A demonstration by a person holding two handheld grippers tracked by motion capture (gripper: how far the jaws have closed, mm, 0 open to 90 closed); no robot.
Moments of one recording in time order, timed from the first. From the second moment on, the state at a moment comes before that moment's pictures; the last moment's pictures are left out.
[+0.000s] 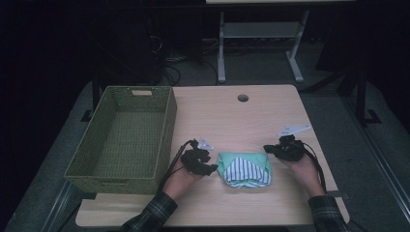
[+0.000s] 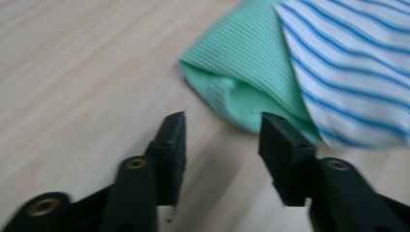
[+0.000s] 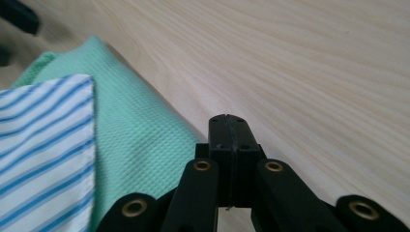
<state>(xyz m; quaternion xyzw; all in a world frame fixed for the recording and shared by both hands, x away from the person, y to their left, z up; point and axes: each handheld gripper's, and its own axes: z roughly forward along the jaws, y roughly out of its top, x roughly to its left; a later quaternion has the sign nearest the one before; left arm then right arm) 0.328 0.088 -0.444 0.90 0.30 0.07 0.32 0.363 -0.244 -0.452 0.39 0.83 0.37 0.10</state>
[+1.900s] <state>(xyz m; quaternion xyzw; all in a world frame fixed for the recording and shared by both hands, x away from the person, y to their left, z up) 0.304 0.089 -0.424 0.91 0.26 0.07 0.31 0.282 -0.254 -0.460 0.36 0.85 0.36 0.09</state>
